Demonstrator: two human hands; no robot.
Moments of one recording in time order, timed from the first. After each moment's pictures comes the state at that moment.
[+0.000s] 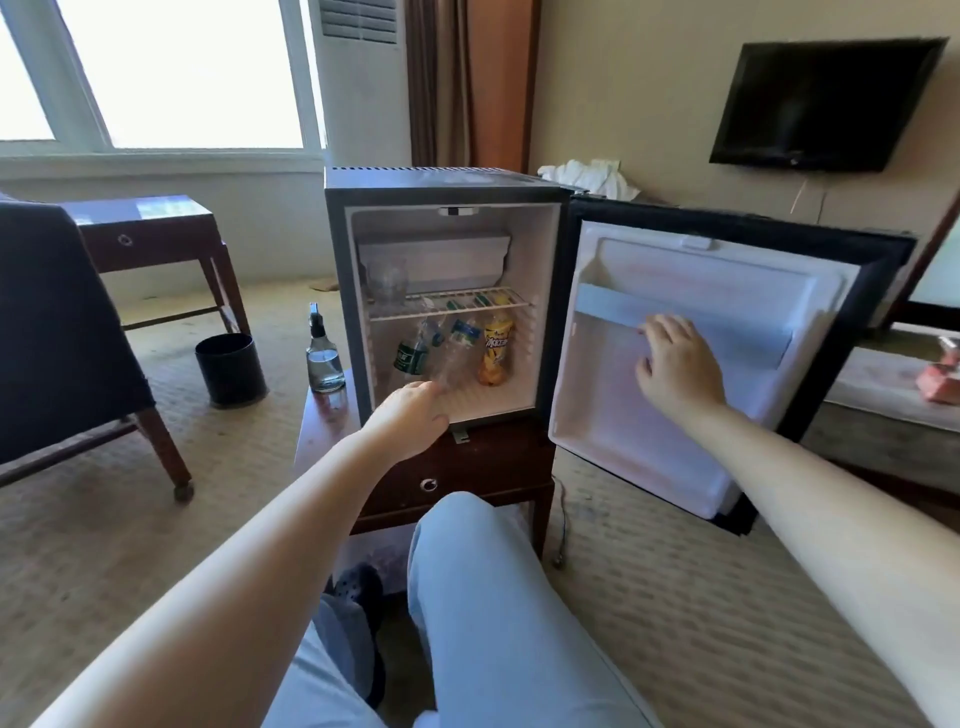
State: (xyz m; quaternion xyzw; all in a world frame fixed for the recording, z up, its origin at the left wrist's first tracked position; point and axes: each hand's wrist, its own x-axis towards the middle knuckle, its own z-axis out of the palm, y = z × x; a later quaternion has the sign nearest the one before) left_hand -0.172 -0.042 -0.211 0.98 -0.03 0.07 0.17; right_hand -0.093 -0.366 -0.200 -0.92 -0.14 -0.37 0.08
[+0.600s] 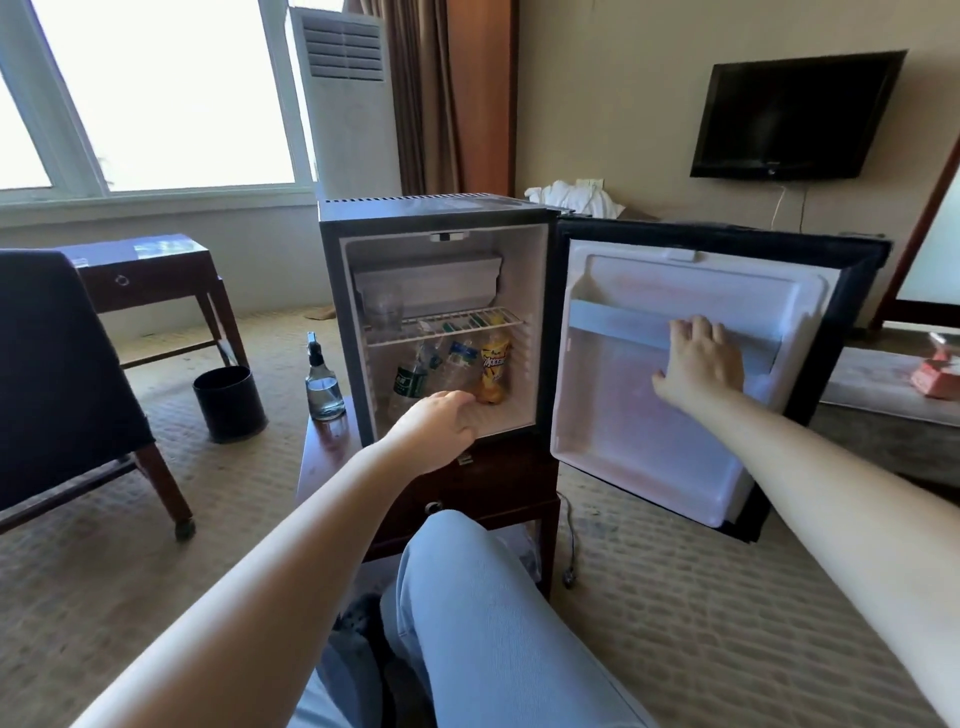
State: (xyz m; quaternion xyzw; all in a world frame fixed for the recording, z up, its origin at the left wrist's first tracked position) left_hand -0.177 -0.061 -0.189 0.98 -0.10 0.06 0.16; right_hand -0.092 -0.378 -0.176 -0.96 0.05 -0.25 -0.04
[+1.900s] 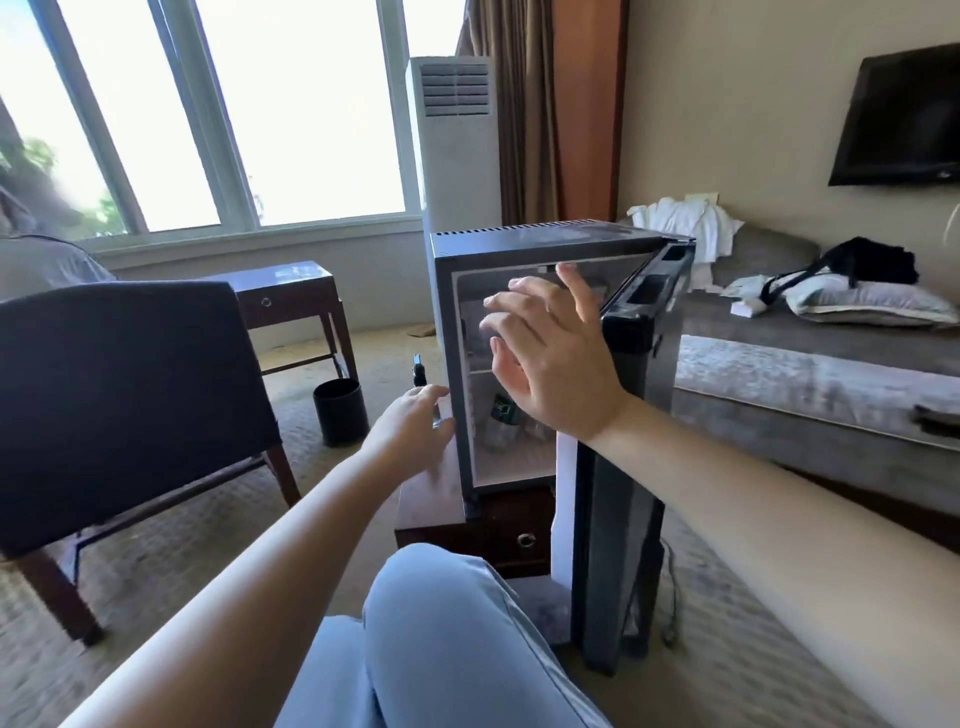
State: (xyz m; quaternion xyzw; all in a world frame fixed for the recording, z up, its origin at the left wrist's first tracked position) left_hand -0.204 0.049 -0.147 0.97 0.05 0.16 0.17; right_hand -0.158 -0.134 -0.102 -0.65 -0.43 -0.61 0.12
